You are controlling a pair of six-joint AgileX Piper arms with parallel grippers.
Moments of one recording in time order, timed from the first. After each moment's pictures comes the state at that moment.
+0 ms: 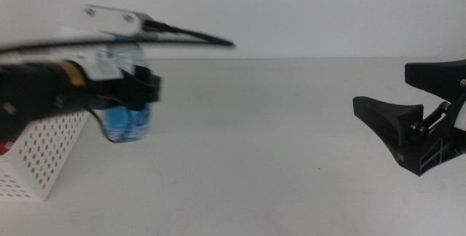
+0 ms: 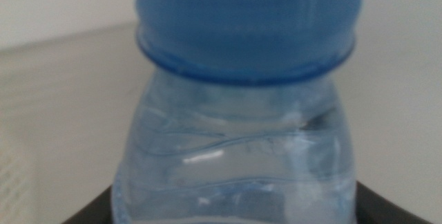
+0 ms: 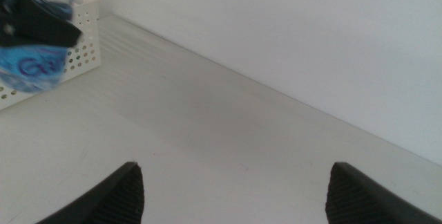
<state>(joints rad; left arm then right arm) -0.35 1.28 -0.86 0.01 0.20 -0.04 0.58 0.83 -0.67 -0.07 0.20 0.00</state>
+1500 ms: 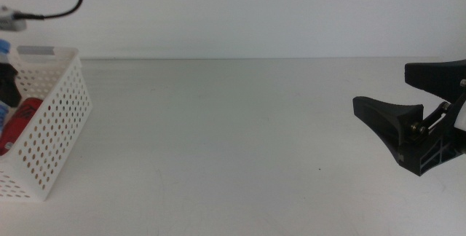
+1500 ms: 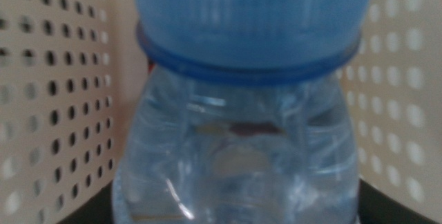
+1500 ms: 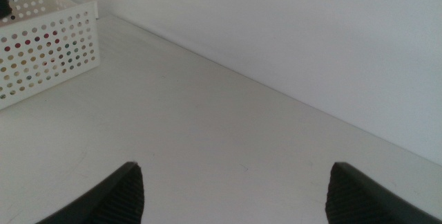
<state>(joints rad) 0.33 1.78 -1.54 -0.13 1.08 0.49 0.58 0.83 -0.67 -0.07 0.20 0.00</state>
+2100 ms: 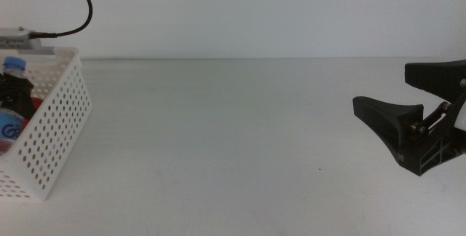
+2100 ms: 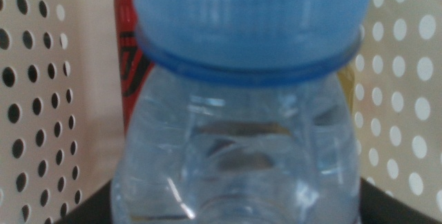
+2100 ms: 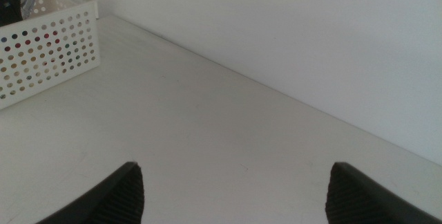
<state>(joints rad) 0.33 1.89 -1.54 -0.17 1.04 0.50 0.58 0.83 -0.67 -0.07 0.20 0.00</state>
